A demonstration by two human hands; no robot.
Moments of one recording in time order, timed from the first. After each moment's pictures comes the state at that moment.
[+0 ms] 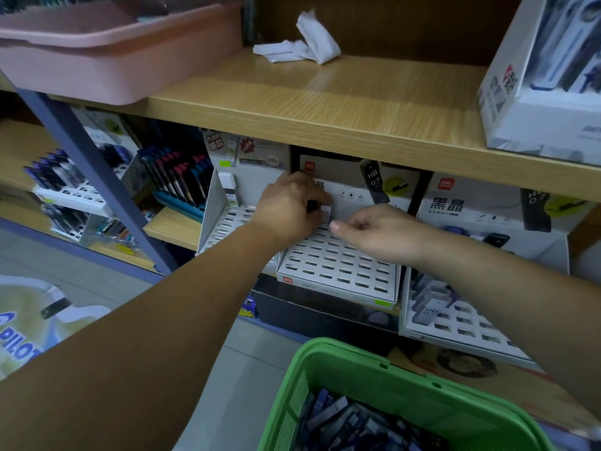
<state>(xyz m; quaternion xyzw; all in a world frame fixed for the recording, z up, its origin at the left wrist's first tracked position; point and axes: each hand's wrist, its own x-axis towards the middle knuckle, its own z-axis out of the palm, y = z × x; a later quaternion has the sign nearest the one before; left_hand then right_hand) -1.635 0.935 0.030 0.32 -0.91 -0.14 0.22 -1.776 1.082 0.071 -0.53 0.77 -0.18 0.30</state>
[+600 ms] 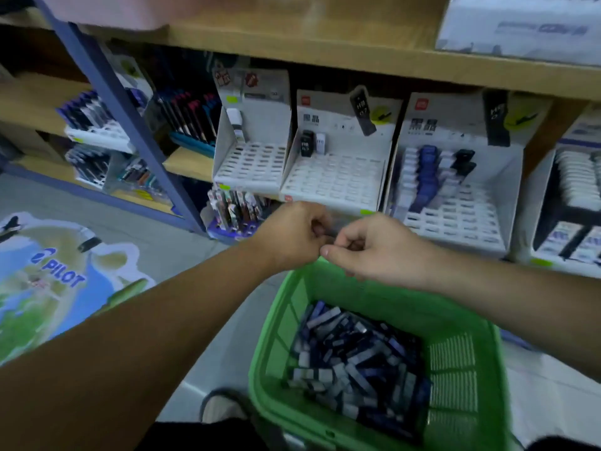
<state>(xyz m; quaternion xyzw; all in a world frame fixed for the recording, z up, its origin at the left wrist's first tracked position) -1.559 1.090 0.023 0.34 -0.89 -0.30 0.11 -1.704 1.210 0.050 -0.60 0.67 -0.27 0.35</state>
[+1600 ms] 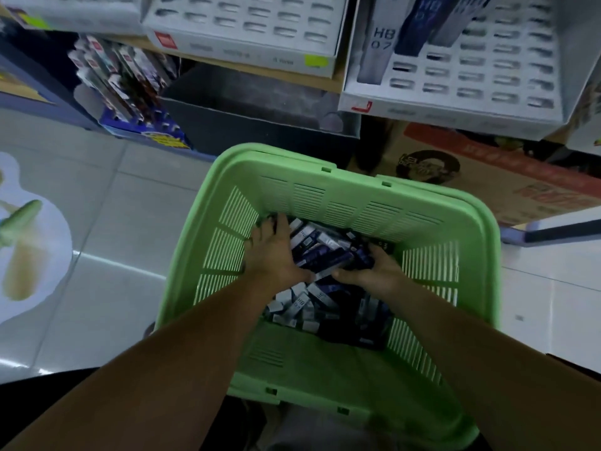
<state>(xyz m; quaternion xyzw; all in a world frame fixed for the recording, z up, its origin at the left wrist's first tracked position) -1.581 1.194 -0.259 0.47 -0.82 -0.26 -0.21 -1.749 1.337 -0.244 -0.09 0.79 -0.23 0.55</state>
